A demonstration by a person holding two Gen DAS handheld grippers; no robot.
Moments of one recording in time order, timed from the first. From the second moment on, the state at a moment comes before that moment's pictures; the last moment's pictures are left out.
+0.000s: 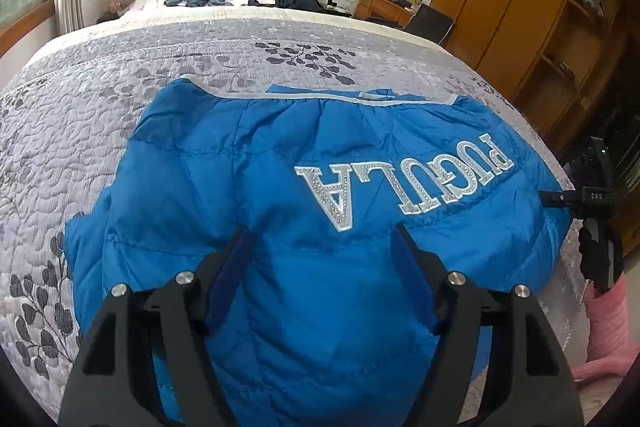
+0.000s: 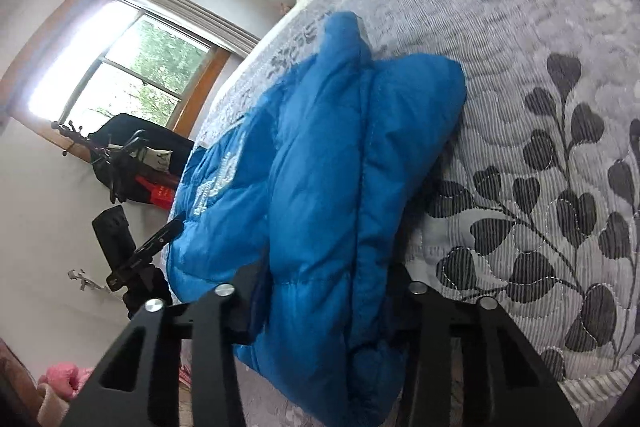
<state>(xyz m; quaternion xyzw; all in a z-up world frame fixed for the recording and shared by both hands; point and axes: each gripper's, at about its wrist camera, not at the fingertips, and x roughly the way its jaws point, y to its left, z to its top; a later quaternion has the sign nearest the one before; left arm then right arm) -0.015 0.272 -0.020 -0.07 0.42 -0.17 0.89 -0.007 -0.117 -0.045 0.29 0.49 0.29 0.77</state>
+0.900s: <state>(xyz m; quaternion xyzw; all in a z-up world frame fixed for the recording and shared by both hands) -0.039 0.314 0.006 -0.14 0.38 -0.18 0.90 -0.009 -0.063 0.078 0.19 0.44 0.31 0.82</state>
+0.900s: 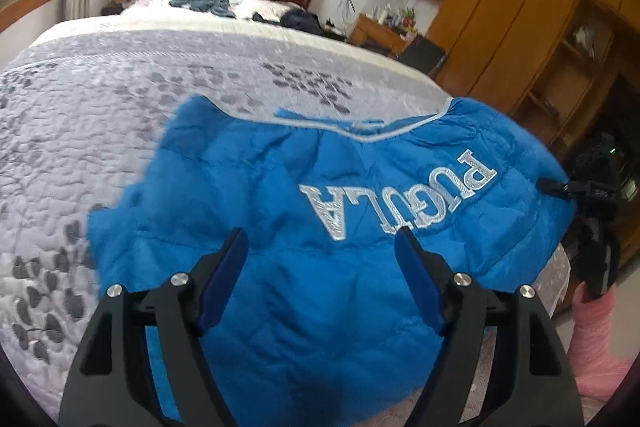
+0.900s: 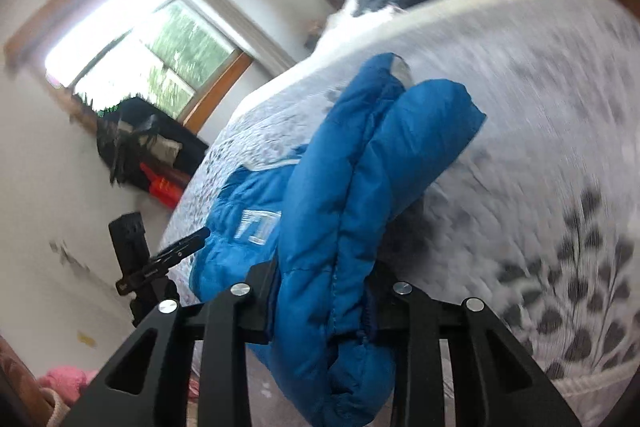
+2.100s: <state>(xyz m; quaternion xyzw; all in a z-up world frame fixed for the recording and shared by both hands) -0.049 0.390 0.010 -0.29 0.37 -0.22 0.86 -0.009 0.265 0.040 -0.10 0.53 0.45 0.71</state>
